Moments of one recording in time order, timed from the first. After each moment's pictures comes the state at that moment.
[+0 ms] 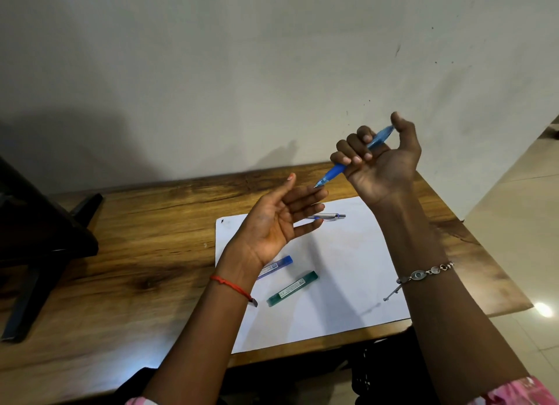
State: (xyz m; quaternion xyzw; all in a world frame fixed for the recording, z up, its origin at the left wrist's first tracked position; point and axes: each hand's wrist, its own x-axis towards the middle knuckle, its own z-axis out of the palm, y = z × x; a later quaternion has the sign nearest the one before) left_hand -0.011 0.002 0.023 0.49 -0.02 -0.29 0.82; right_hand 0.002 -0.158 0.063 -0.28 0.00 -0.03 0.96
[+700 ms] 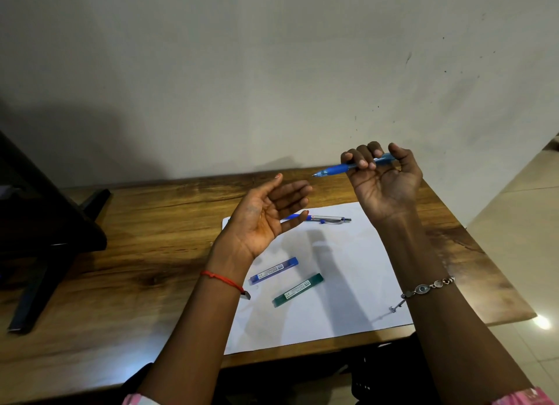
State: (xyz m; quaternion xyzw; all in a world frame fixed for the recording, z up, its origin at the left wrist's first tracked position) left_hand -0.002 0.026 0.026 0.47 0.02 -0.28 0.84; right_hand 0.001 -0.153 0.042 -0.19 -0.05 -0.05 0.98
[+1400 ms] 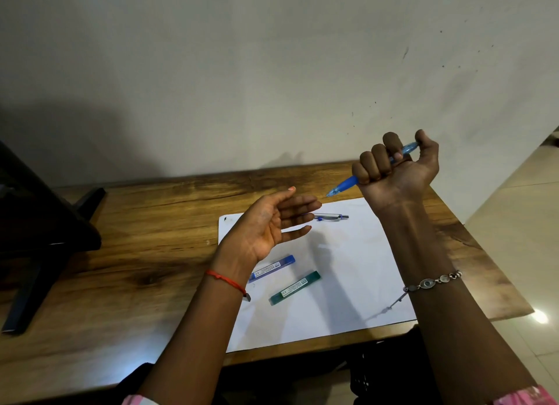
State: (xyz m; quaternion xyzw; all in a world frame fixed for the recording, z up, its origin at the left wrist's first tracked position) left_hand -0.009 0.016 0.020 0.57 0.04 -0.31 0.76; right_hand -0.009 -0.158 0.056 -0.27 -0.02 -0.07 0.96
